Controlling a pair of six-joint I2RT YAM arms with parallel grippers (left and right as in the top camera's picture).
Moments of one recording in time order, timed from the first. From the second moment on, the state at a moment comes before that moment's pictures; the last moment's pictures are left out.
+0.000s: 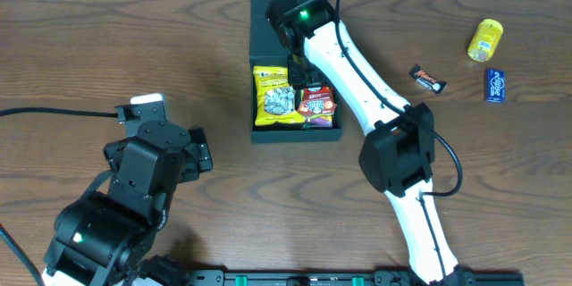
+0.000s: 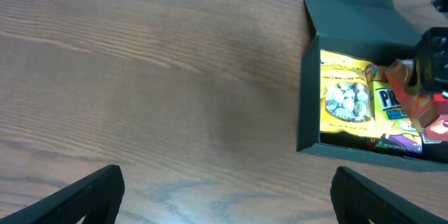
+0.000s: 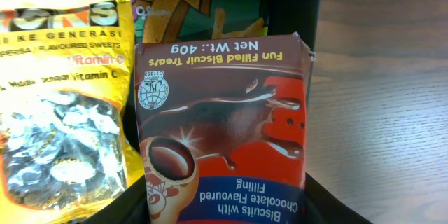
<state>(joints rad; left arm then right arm) -0.49 0.88 1.17 -1.13 -0.43 -0.51 0.55 2.41 2.34 -1.51 0.22 0.58</state>
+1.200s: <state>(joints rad) -0.49 0.88 1.17 -1.13 -0.43 -0.51 0.55 2.27 2.37 -1.45 0.06 0.41</state>
